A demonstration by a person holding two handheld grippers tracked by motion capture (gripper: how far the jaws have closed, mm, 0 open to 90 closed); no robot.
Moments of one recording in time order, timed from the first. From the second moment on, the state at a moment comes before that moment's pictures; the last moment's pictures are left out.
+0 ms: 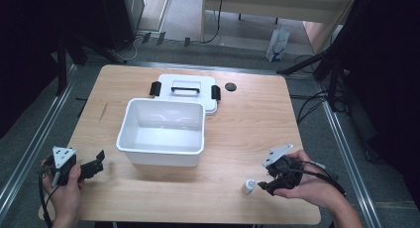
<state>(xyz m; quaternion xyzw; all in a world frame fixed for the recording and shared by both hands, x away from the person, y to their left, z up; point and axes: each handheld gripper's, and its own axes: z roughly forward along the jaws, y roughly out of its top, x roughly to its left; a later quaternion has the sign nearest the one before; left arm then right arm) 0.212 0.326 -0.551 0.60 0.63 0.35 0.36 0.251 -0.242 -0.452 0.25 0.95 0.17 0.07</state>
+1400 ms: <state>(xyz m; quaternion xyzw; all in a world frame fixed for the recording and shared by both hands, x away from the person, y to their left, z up) 0.213 0.327 -0.551 0.60 0.63 0.34 0.36 0.264 -0.199 -0.454 0.17 0.98 0.12 0.02</state>
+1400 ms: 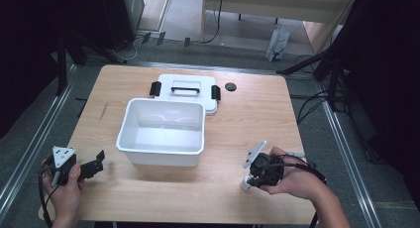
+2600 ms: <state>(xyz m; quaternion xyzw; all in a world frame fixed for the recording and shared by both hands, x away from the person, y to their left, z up) 0.212 0.325 -0.551 0.61 0.62 0.34 0.36 0.339 -0.150 -0.397 0.15 0.98 0.15 0.04</state>
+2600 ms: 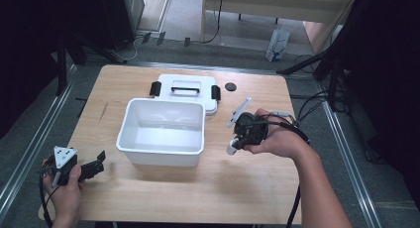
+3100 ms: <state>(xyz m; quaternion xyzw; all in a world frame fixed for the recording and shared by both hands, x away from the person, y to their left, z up) 0.212 0.325 -0.551 0.61 0.62 0.34 0.36 0.364 -0.130 -0.376 0.16 0.98 0.14 0.04</state>
